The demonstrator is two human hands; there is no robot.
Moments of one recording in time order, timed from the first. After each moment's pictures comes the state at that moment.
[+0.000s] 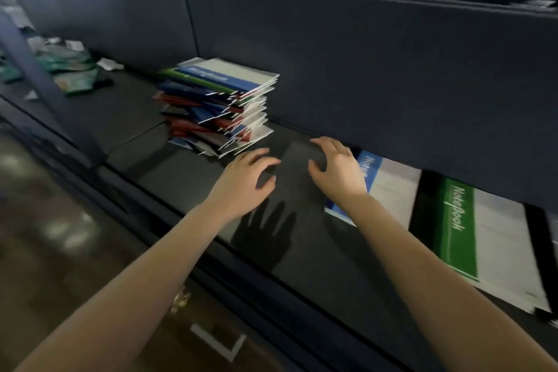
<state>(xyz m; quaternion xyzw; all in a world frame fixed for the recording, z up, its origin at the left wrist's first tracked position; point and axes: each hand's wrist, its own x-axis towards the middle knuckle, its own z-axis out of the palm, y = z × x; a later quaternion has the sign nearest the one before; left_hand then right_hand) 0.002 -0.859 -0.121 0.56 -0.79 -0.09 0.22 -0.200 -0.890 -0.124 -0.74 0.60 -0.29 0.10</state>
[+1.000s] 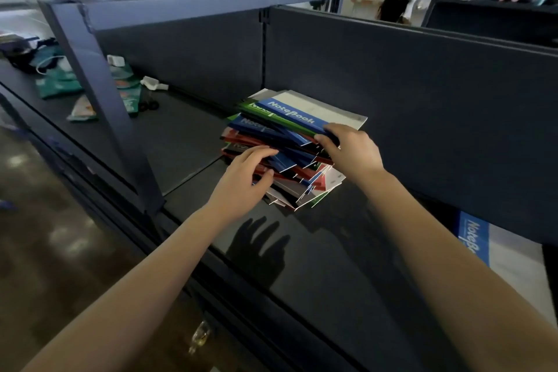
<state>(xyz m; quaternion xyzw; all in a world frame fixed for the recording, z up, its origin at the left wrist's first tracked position) 0.181 -0.959 -0.106 0.54 -0.72 -0.17 0.39 -0.034 -1.030 -0.066 -0.77 0.58 -0.26 0.00</state>
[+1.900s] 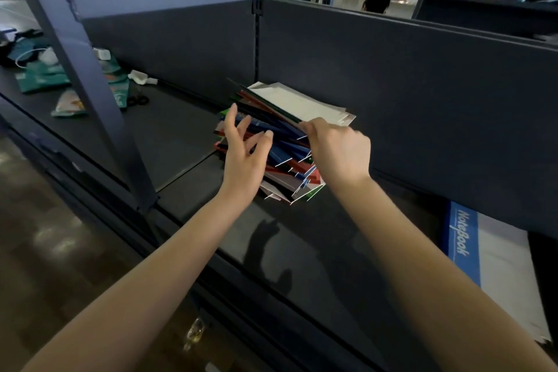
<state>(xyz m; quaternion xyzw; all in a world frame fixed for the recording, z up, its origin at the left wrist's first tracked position) 0.148 -0.951 -0.076 0.46 -0.51 -0.37 0.62 0.001 -0.997 -0.064 -0.70 0.53 -0.37 -0.31</state>
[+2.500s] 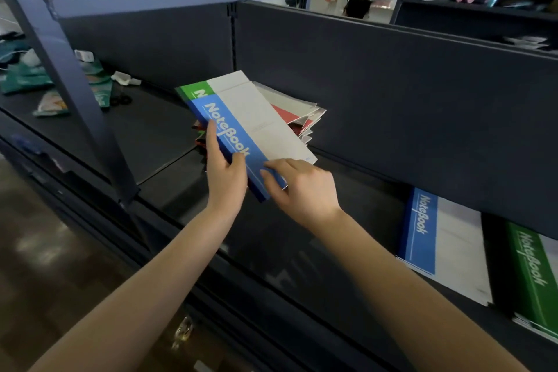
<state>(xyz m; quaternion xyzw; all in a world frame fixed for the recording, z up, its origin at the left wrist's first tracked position) 0.116 -0.918 -0.088 0.52 -0.43 -0.33 0.66 -0.014 -0.920 -0.095 -0.80 0.43 -0.41 -0.12</state>
